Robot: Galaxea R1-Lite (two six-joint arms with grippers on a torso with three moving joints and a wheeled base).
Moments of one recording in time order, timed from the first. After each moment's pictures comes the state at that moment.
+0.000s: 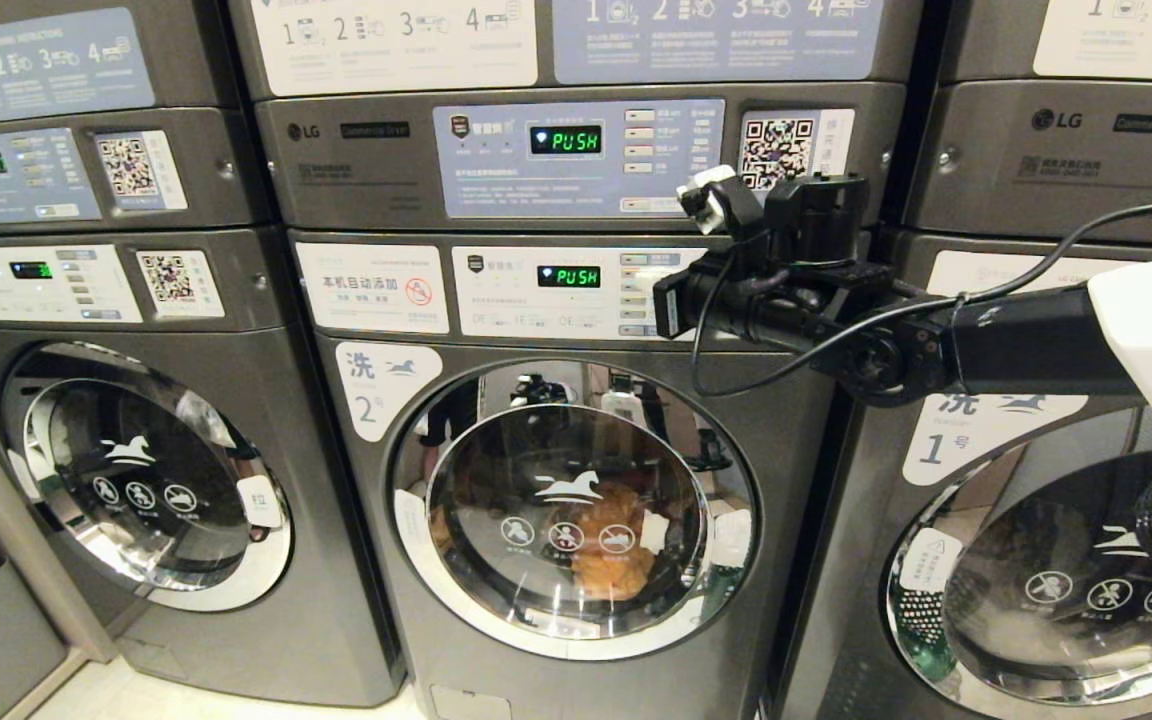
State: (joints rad) left arm 0.19 0.28 -0.13 0.33 -0.06 0.15; right arm 0.45 2.15 -1.69 -0.43 0.16 -0.13
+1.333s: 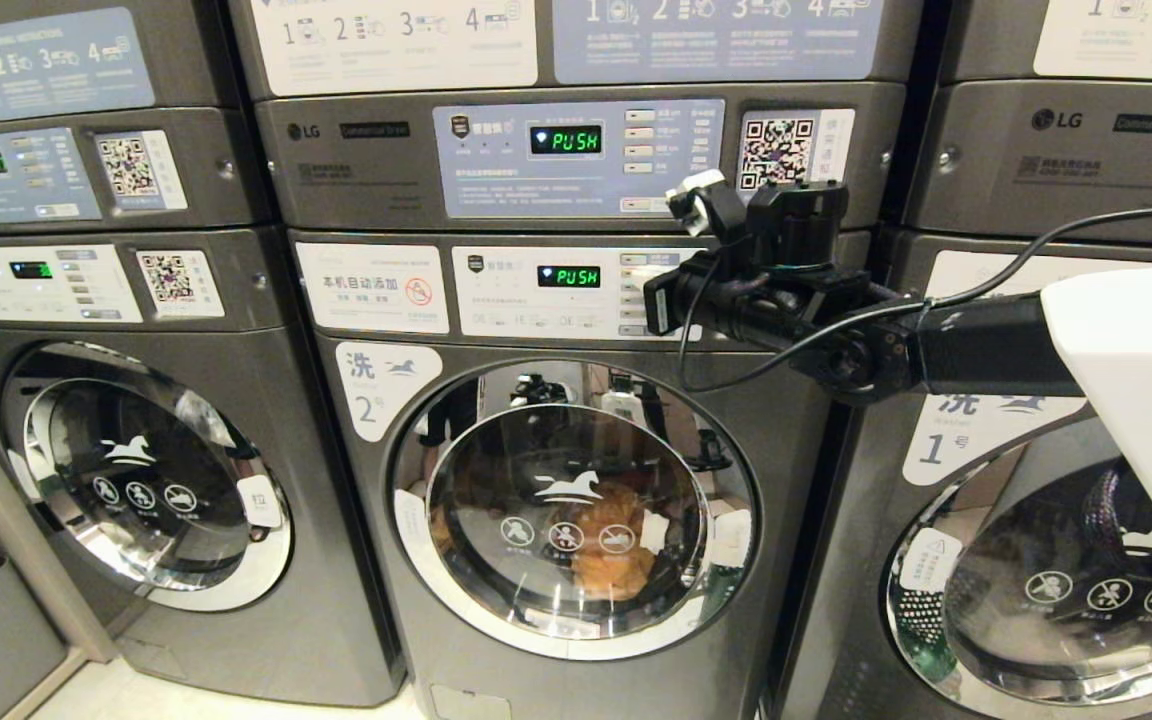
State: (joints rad) left arm 0.19 0.28 -0.13 0.33 -0.06 0.15; right arm 0.45 2.21 -1.78 -0.43 0.12 -0.13
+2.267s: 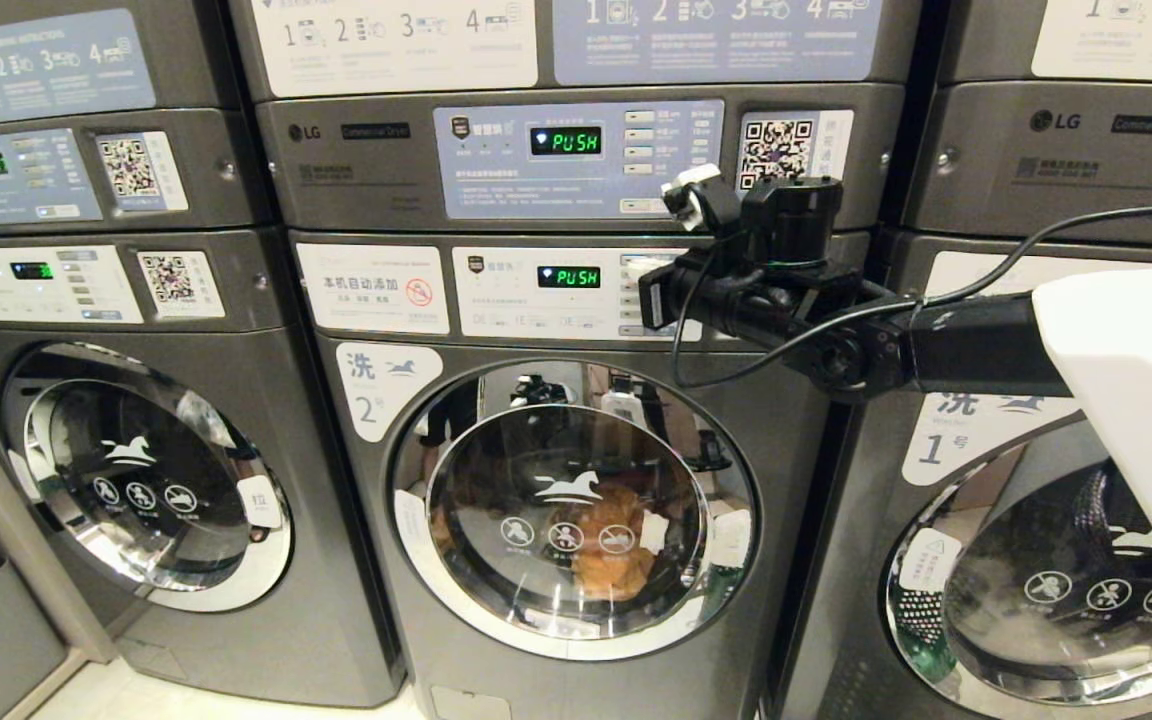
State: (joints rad) left arm 0.19 0.28 -0.13 0.33 -0.06 0.15; right arm 0.45 2.23 -1.81 -0.43 0.09 -0.13
